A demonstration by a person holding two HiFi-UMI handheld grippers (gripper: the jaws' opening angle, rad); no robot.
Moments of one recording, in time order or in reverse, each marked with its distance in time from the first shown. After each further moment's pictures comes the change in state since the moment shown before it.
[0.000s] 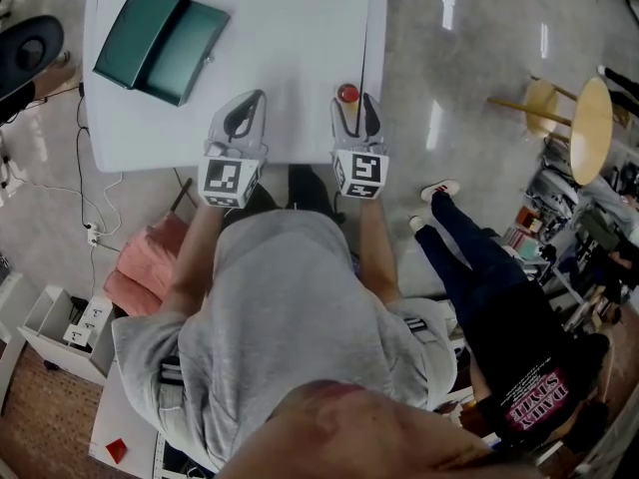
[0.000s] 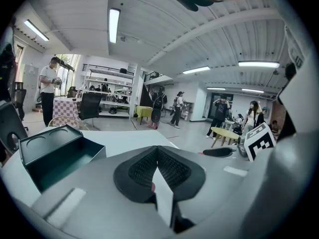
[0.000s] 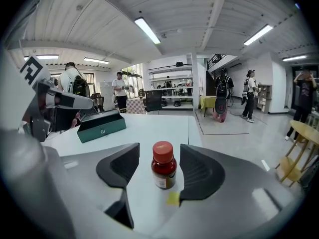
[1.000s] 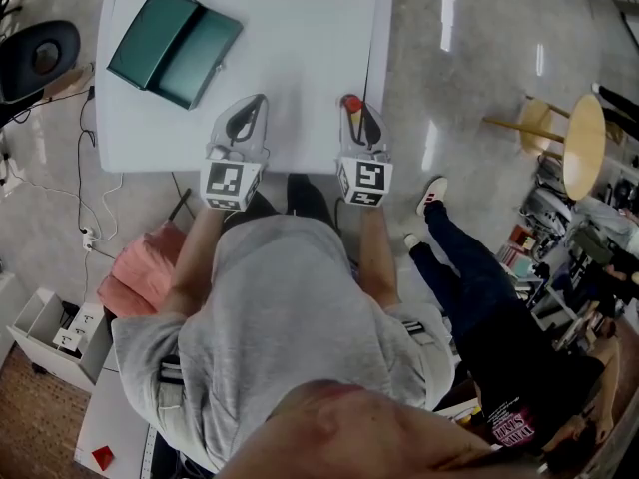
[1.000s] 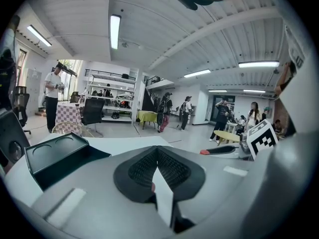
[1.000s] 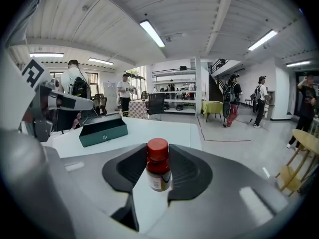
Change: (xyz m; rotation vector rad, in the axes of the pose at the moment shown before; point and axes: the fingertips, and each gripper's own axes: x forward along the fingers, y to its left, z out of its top) left arm -0.014 0.007 0.024 0.015 -0.056 0.028; right arm -0.008 0.005 0.030 -0.047 -0.031 0.014
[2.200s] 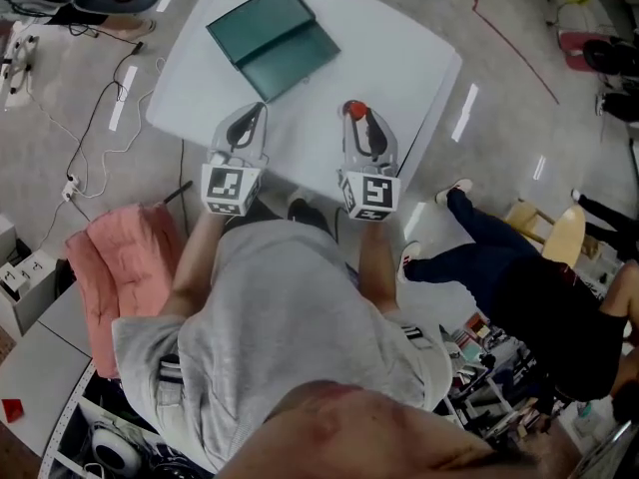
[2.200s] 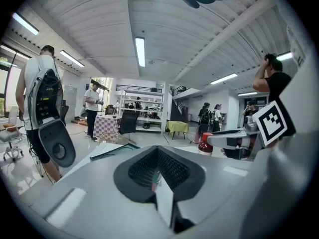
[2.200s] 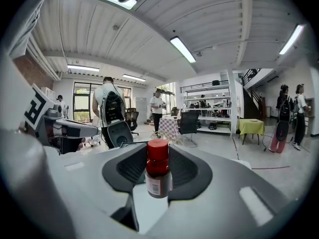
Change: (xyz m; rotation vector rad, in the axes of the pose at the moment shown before) left arm -0.150 0.112 0.033 -0.049 -0.131 0.349; right arm 0.004 0.172 0.133 -0.152 -0.199 0.334
